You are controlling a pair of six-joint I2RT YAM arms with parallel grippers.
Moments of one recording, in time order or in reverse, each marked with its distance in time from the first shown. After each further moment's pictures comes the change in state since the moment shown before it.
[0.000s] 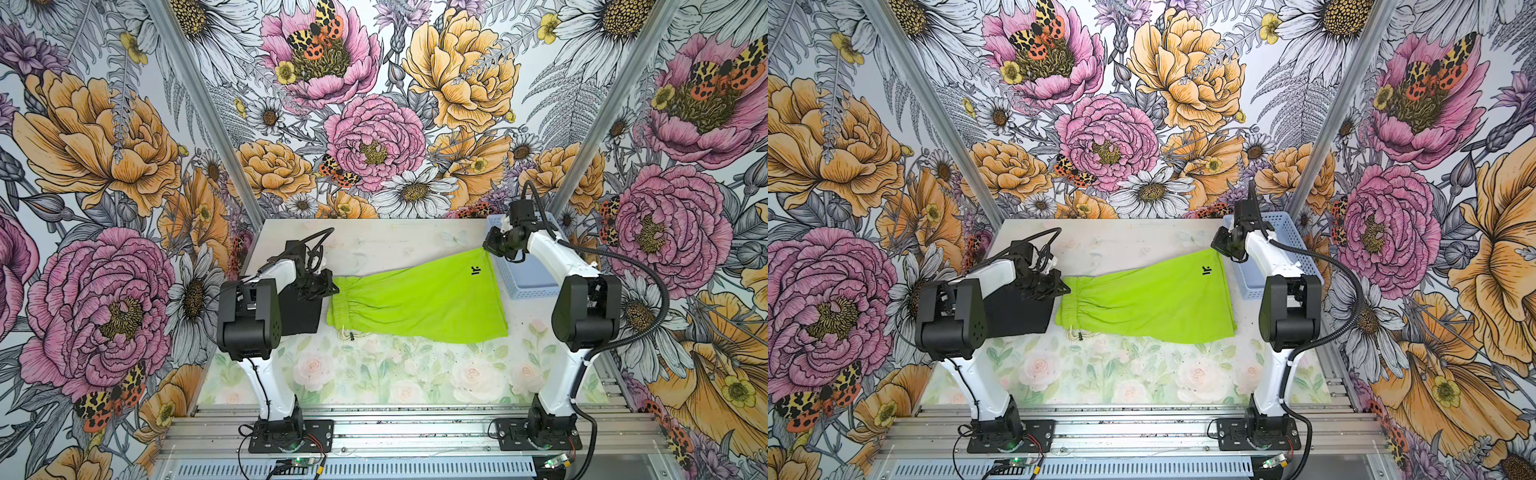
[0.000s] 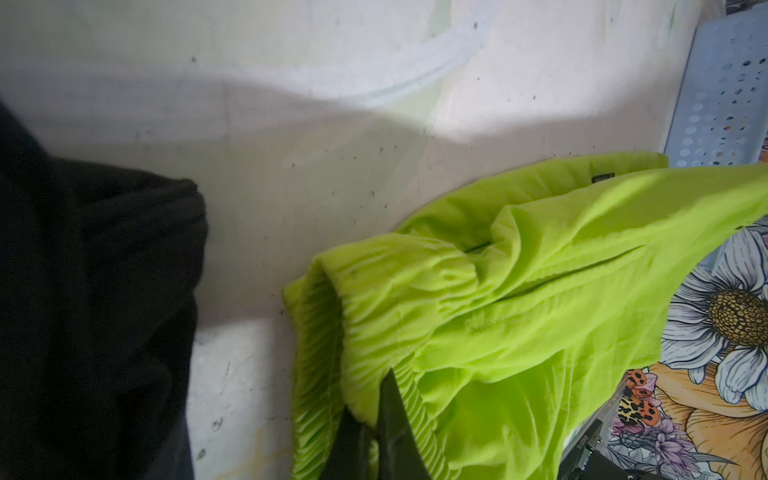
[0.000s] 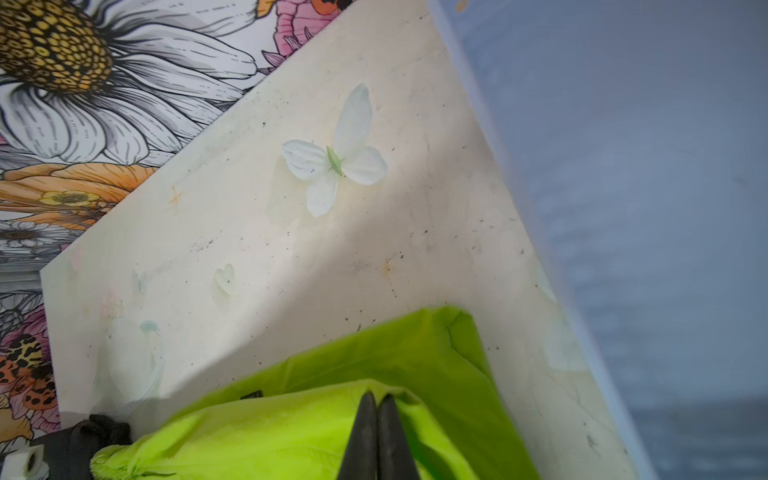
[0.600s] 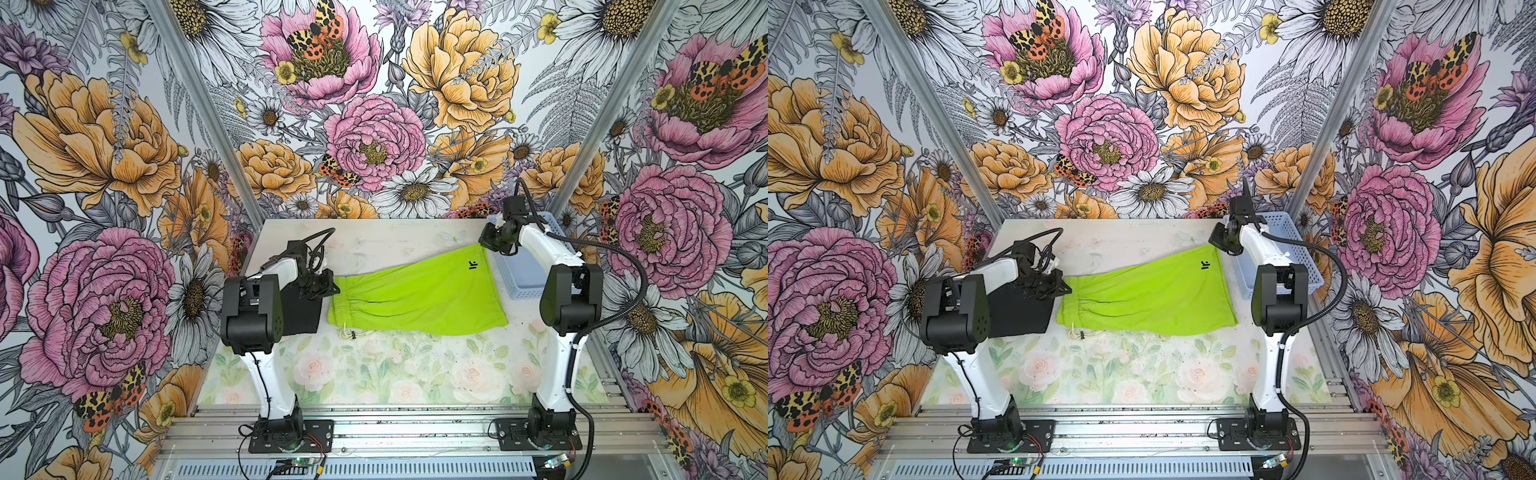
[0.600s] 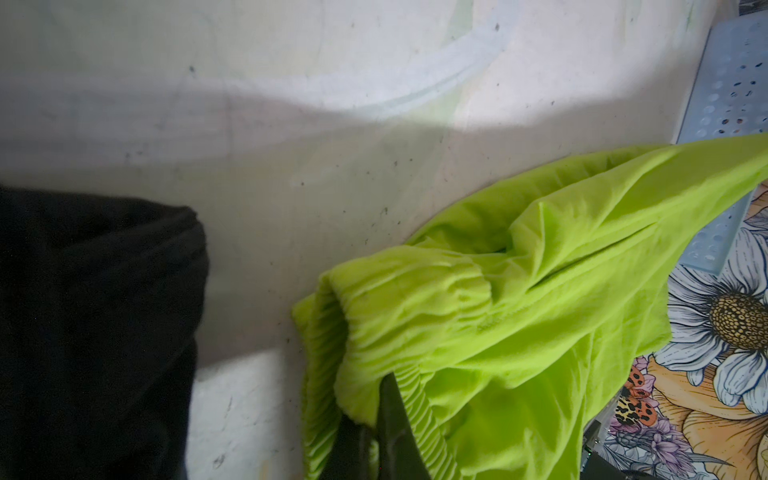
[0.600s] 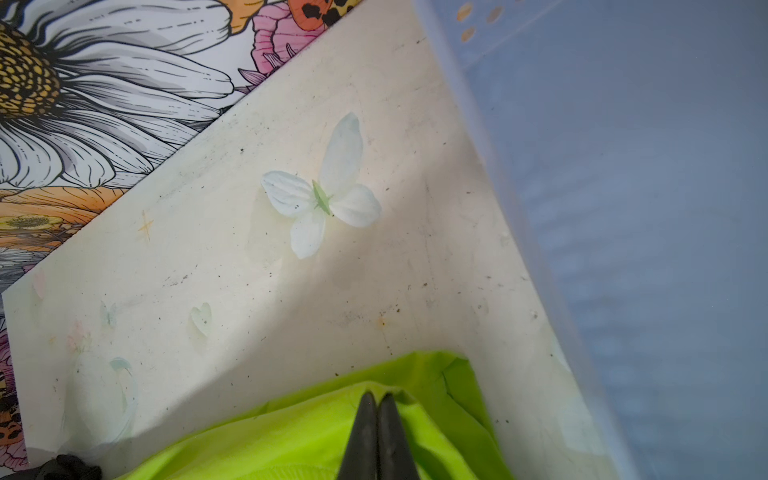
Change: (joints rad) left arm 0.000 0.046 0.023 -0.001 0.000 0.000; right arm 0.002 0.148 0.183 -0.035 0.024 -0.010
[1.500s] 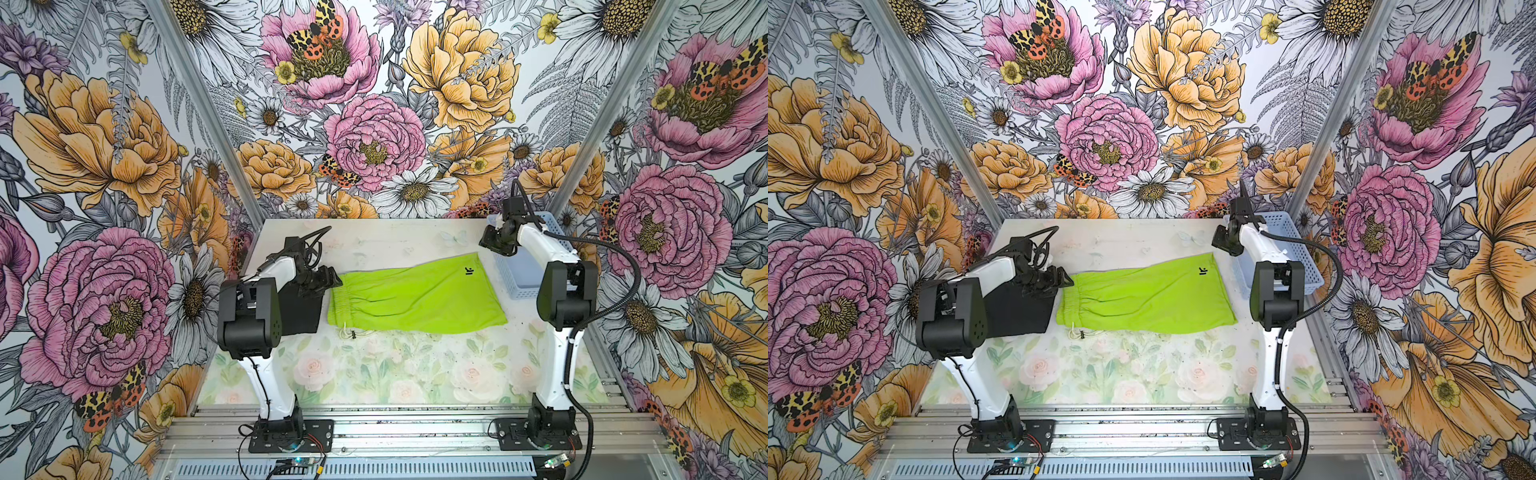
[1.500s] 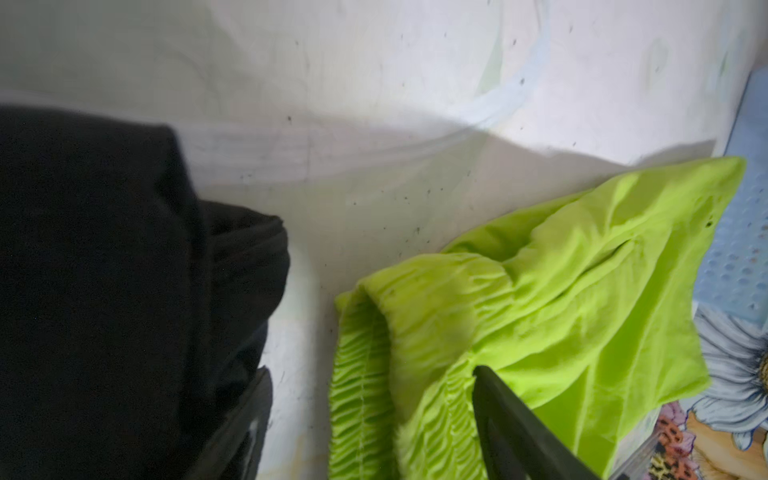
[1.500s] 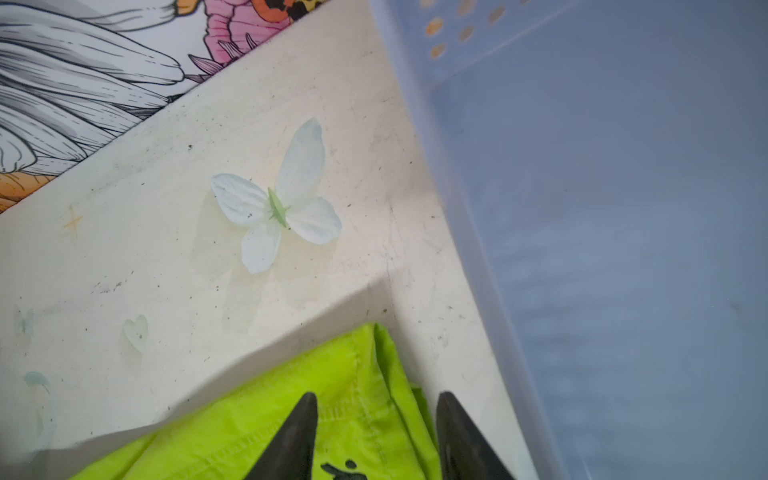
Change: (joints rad) left arm 0.000 -0.084 -0.005 0.003 -0.126 -0.071; right arm 0.001 0.019 0.011 -0.022 0.060 -0.108
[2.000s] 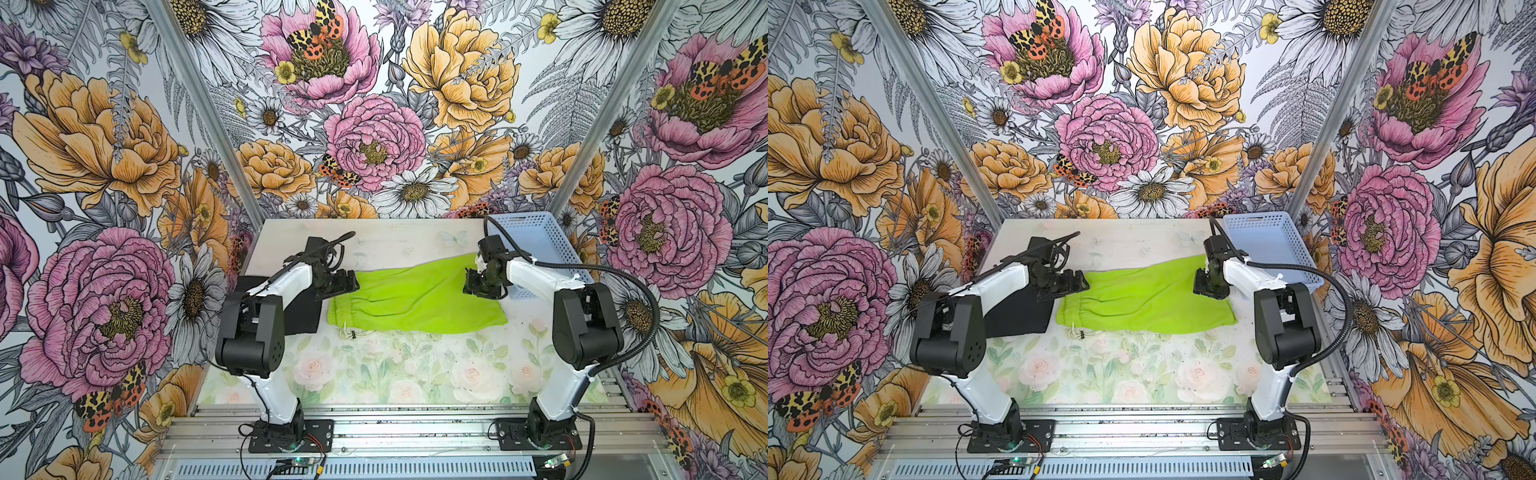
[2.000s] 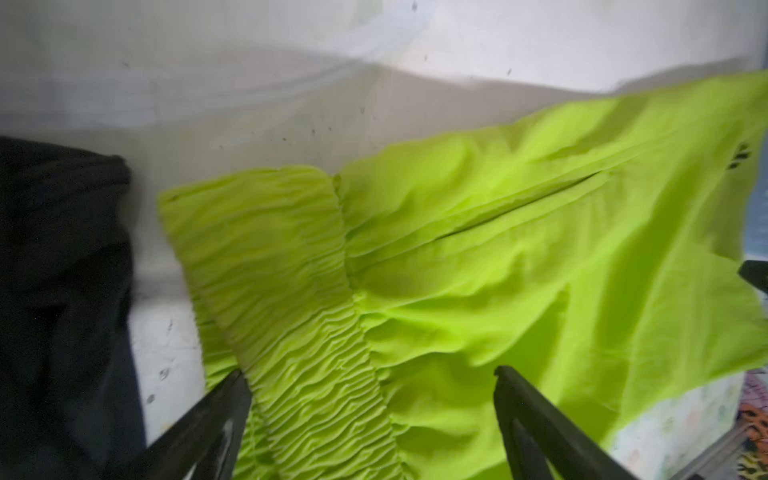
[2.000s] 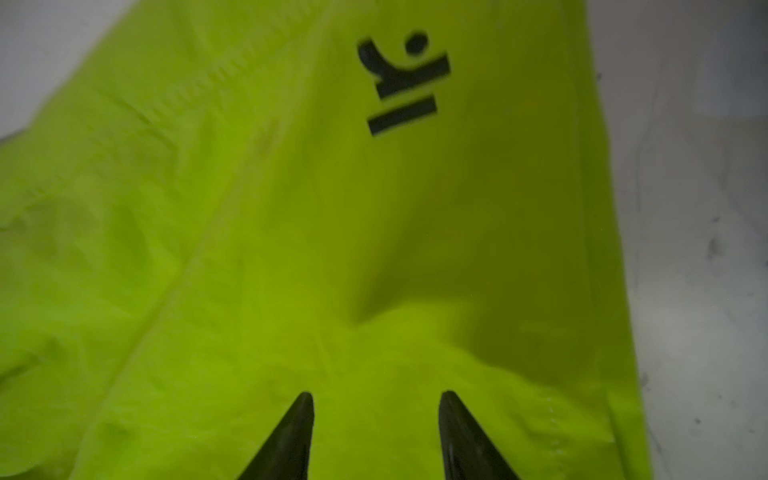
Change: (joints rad) left arm -0.192 -0.074 -0.075 0.021 -0.130 -0.013; right arm 0.182 -0.332 -0.623 0.040 0.018 0.012
